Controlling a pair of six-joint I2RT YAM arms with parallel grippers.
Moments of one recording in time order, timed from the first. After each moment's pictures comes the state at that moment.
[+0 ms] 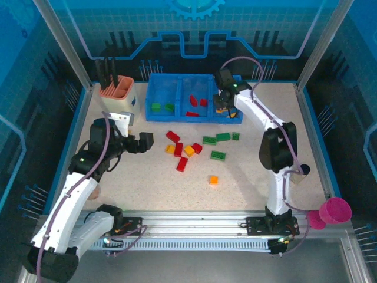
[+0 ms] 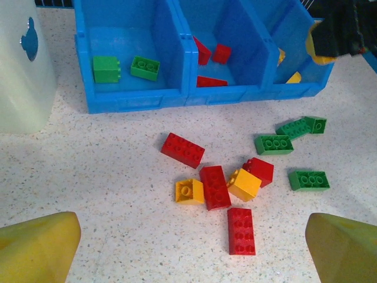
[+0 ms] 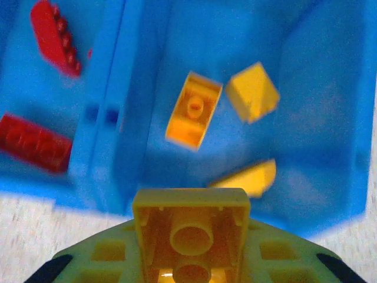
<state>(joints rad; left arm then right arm) -0.19 0.86 0.92 -0.63 0.19 -0.19 0.37 2.12 1.99 -0.90 0.23 0.20</state>
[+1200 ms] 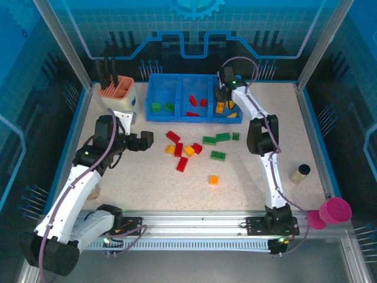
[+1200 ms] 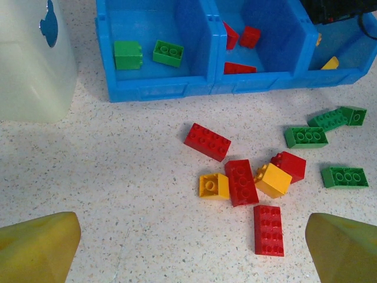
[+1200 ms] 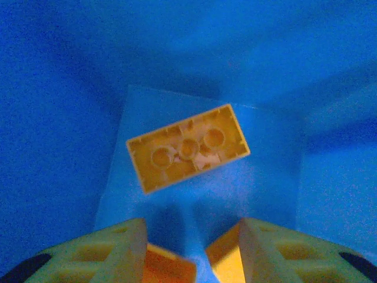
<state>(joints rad) -0.19 0.94 0.93 -0.64 0.13 -0.17 0.27 2.52 2.36 -0.79 0.16 0.09</state>
